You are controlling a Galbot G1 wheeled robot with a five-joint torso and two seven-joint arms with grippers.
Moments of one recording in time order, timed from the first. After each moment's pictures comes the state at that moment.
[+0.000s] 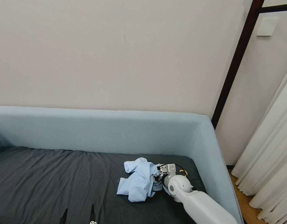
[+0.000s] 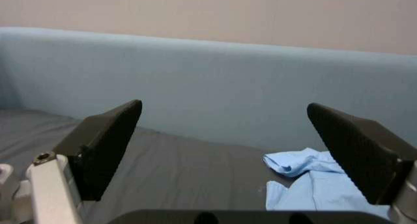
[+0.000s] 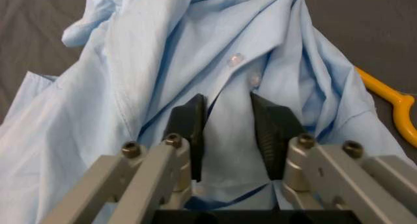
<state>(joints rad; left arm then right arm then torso) 1.87 -1.35 -0.43 -1.94 -0.10 -0.60 -0.33 -0.58 1.23 -0.29 1.20 0.94 -0.49 0.32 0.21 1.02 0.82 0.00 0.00</state>
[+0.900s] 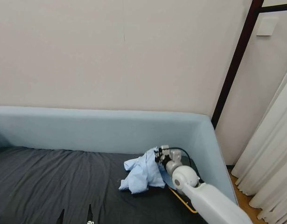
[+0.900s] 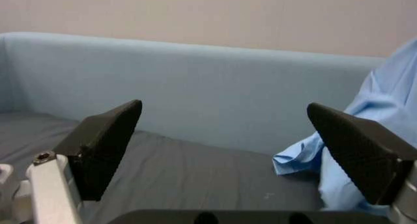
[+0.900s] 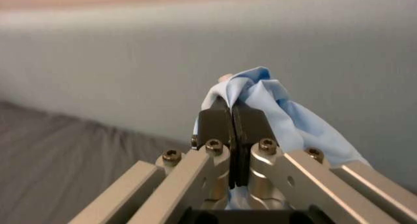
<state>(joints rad) 1.86 -1.34 -0.44 -1.94 -0.10 -0.61 -0.35 -0.51 1.11 -0.22 1.62 0.92 -0.33 0.40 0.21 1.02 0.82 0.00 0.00</state>
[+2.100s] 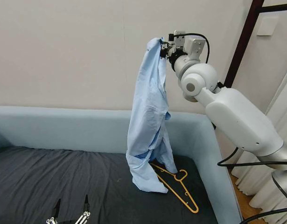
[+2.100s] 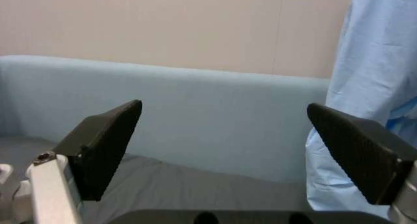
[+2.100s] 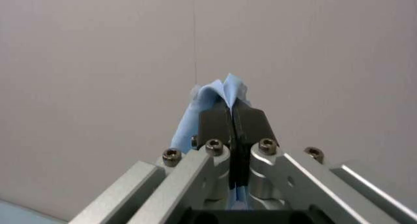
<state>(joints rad) 1.84 -1.30 -0.46 -1.98 -0.13 -0.62 -0.35 0.26 1.08 -0.34 1.63 1.16 -0.33 0.57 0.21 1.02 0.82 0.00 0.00</state>
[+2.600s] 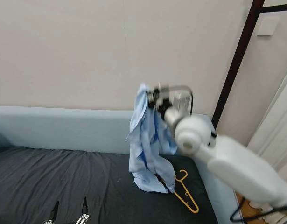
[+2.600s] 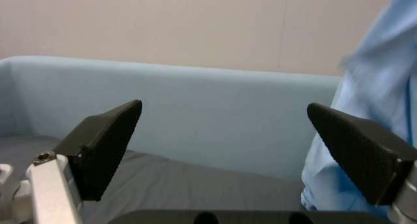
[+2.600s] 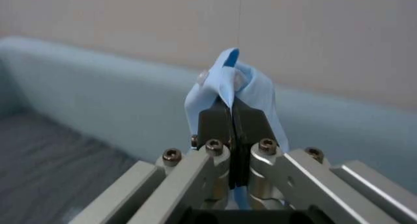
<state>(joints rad) 1.88 -1.29 -0.48 -1.98 -0.13 -0.64 -0.36 -0.36 0.95 -0.43 1.92 1.03 -0.34 0.60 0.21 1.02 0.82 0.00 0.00</state>
